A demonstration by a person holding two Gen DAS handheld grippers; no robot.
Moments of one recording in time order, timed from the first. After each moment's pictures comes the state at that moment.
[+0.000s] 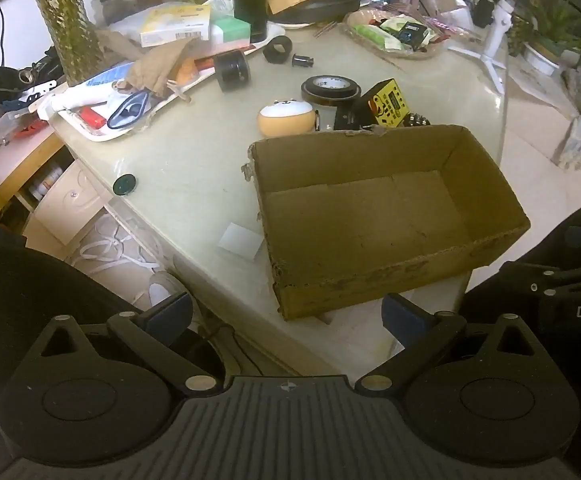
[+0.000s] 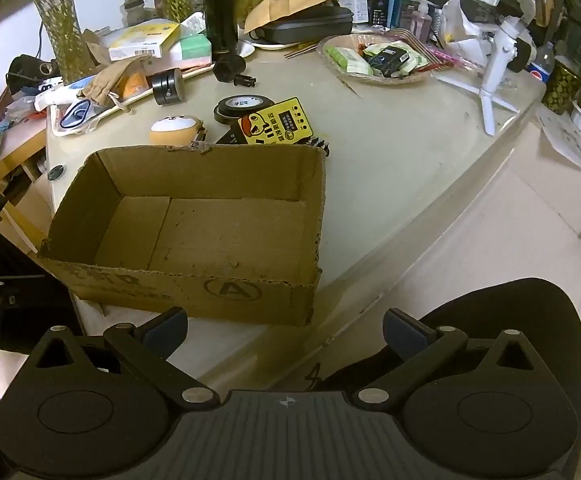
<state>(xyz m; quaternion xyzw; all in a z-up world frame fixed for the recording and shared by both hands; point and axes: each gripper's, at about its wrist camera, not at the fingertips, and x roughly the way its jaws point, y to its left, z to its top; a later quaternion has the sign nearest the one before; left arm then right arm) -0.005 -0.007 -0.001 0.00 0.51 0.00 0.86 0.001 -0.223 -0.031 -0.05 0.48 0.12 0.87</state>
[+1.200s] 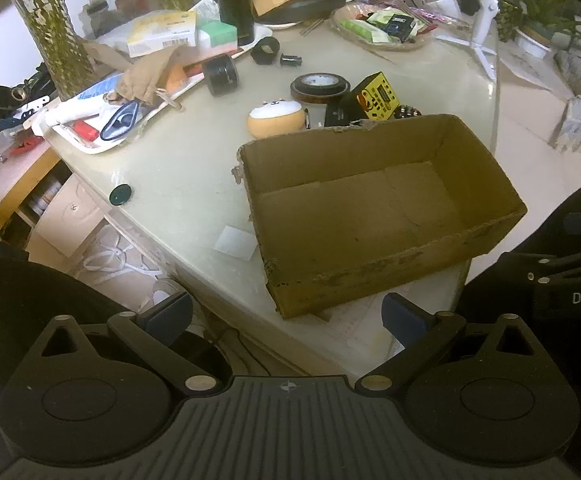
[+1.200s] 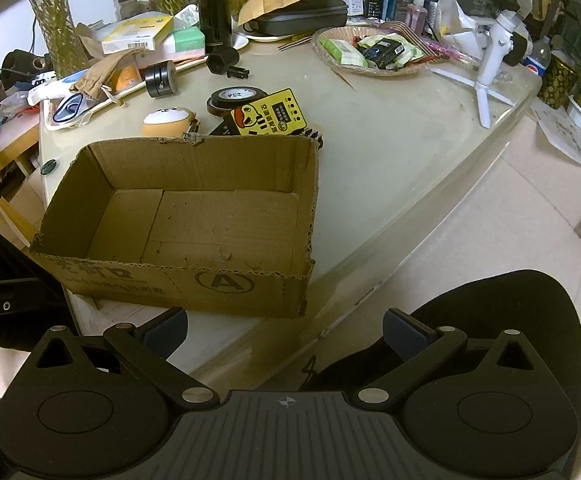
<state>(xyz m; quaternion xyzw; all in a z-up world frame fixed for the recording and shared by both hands) -0.007 -0.016 -0.002 0.03 0.50 -0.01 0.86 0.003 -0.222 -0.035 -0.05 0.49 0.11 0.86</state>
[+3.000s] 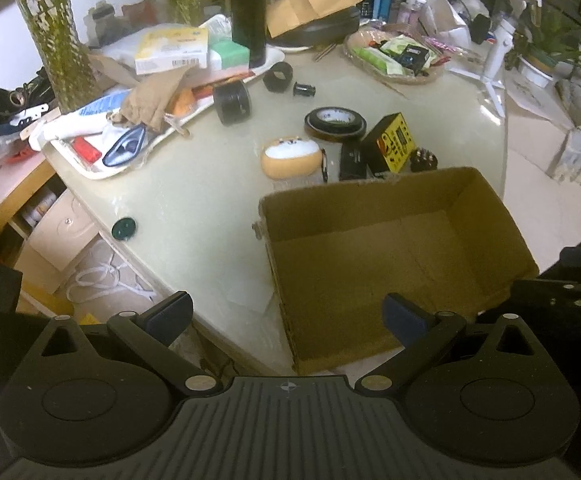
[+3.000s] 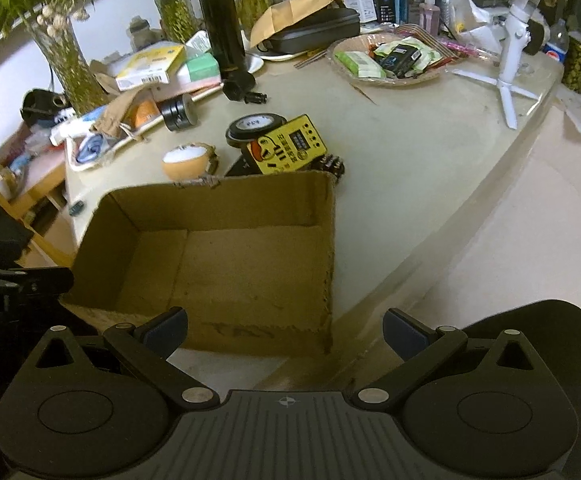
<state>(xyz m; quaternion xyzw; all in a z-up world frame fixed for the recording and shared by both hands) 0.028 0.007 0.007 0.00 0.48 -0.01 0.88 0.030 -0.234 -0.023 0.02 0.48 0.16 0.86</state>
